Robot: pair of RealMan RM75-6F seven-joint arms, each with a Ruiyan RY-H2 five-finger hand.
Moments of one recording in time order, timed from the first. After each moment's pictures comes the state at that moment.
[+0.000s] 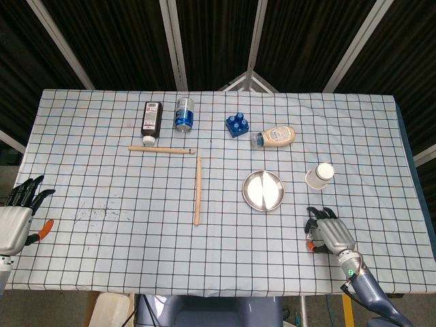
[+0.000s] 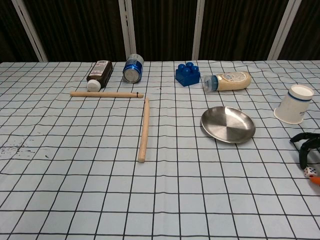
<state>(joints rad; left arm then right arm) -0.17 -1.14 -0.04 -1.53 1.51 1.42 0.03 0.37 -1.37 0.04 -1.45 -1.28 0.93 -0.03</state>
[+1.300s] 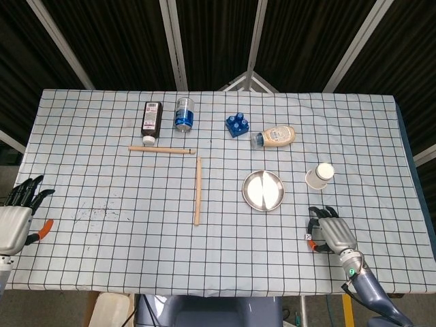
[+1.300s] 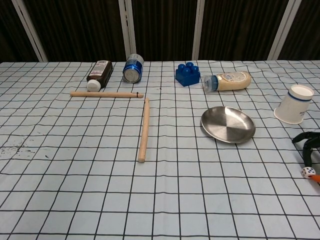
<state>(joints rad) -0.17 -1.14 -0.04 -1.54 1.50 1.42 0.03 0.37 -1.38 0.03 -1.43 -1.29 0.95 -0.02</state>
